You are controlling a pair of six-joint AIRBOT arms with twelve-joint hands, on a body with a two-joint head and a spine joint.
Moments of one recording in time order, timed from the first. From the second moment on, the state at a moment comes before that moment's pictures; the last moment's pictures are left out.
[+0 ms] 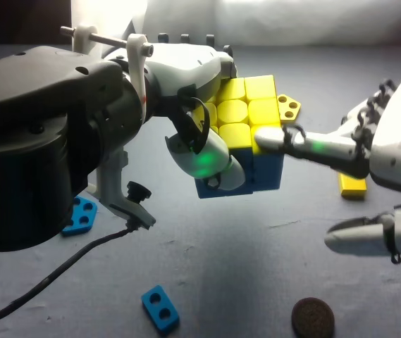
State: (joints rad) left arm 0.12 -1.10 0.76 -1.74 -0.71 2.46; right arm -0.58 -0.74 0.78 -0.36 0.59 -0.88
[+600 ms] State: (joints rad) left arm 0.12 -1.09 0.76 -1.74 -0.72 2.47; right arm -0.60 -0.78 0.79 -0.31 0.56 -0.95
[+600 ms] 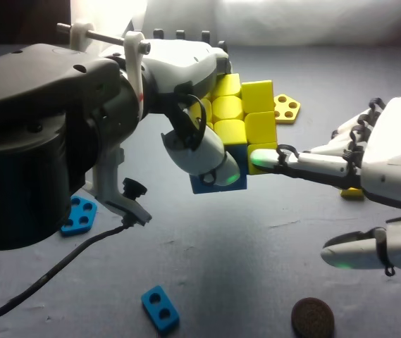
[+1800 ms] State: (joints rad) left arm 0.12 -1.09 0.76 -1.73 -0.75 2.48; right arm -0.59 -0.85 0.83 -0.24 0.49 -1.00
